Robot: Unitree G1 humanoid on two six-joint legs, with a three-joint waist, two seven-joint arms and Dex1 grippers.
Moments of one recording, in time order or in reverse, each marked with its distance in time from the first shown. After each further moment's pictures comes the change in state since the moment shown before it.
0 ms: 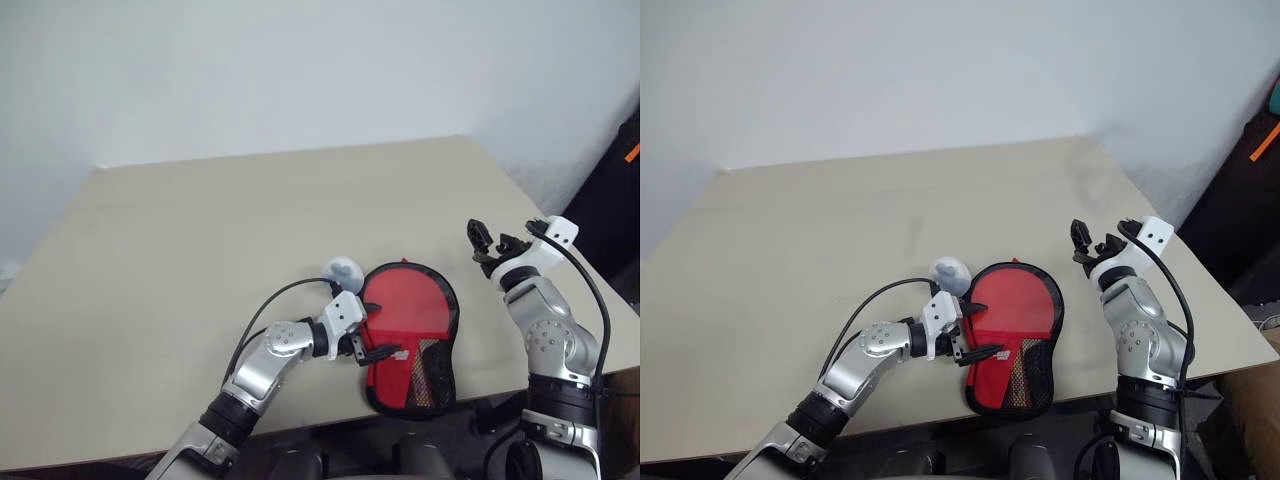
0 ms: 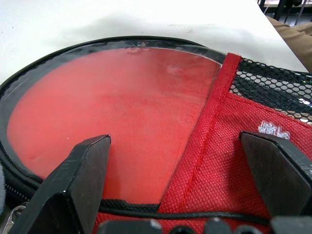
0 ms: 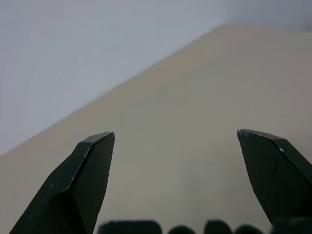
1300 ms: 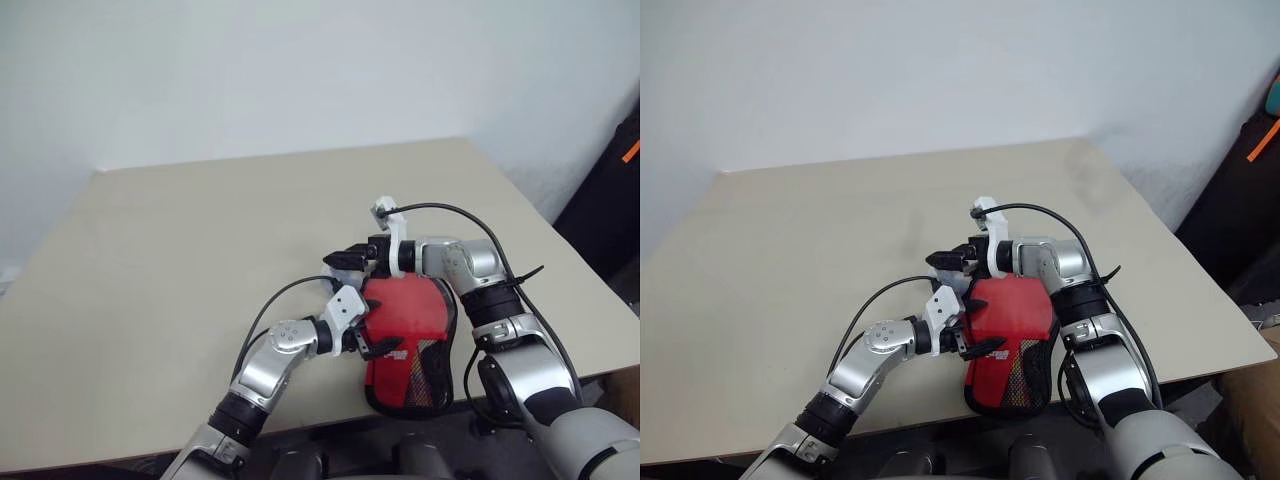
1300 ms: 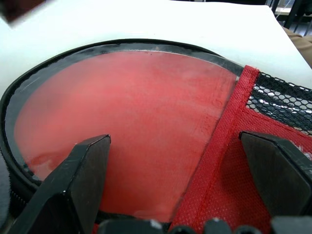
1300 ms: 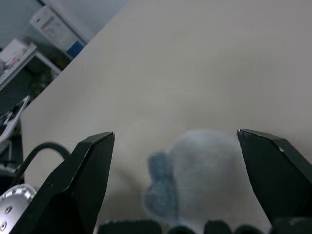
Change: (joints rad) left arm 0.006 -0.063 0.049 -0.003 0.025 0.072 0.013; right arm -0.464 0.010 0.478 0.484 -0.136 0.367 0.701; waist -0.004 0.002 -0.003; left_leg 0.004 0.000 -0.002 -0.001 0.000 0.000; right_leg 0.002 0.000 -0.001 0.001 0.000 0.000
